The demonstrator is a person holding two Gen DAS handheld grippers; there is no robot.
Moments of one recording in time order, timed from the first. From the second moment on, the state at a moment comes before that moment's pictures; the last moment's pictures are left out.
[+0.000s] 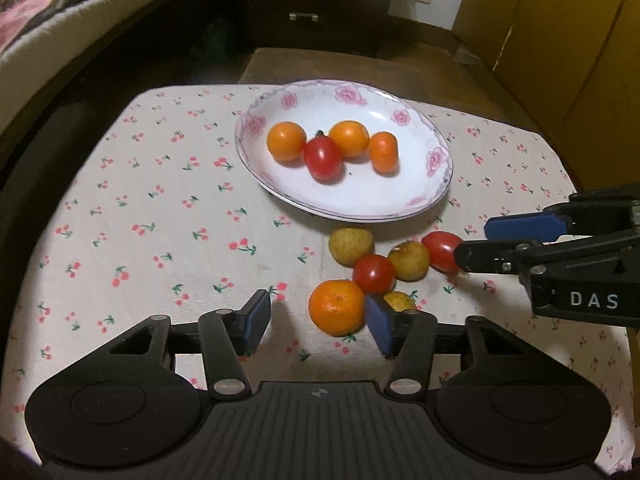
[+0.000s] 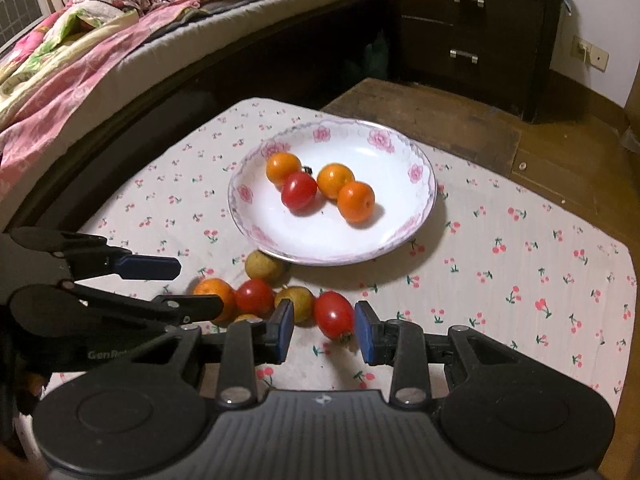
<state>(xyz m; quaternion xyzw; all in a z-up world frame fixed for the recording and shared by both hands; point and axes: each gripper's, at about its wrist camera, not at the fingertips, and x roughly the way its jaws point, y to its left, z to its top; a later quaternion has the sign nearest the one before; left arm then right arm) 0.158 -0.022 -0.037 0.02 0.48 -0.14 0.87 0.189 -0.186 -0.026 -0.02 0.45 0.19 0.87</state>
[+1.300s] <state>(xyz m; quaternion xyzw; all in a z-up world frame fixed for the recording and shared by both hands) 0.146 -0.020 -0.045 0.01 0.49 -0.18 0.85 0.202 -0.171 -0.057 -0.08 0.48 0.20 0.85</state>
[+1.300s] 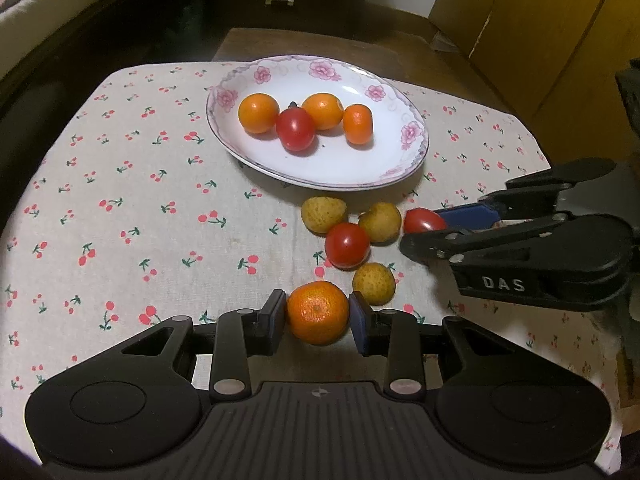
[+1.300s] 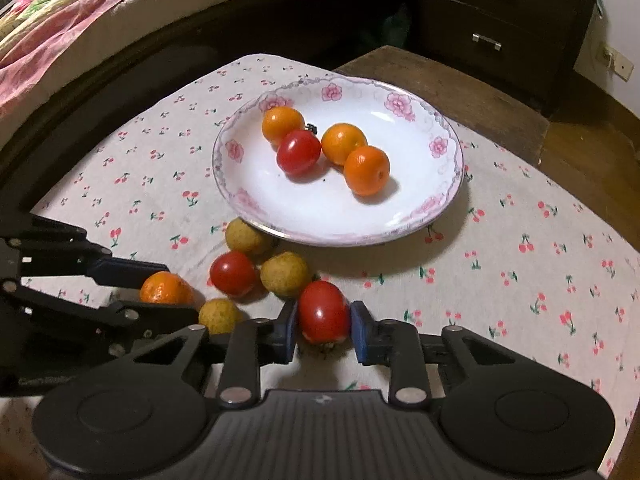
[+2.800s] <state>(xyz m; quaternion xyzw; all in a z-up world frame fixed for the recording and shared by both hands) 0.117 -0.030 -0.047 0.03 0.48 -0.18 0.86 0.161 -0.160 -0.053 -0.09 0.48 0.21 0.85</state>
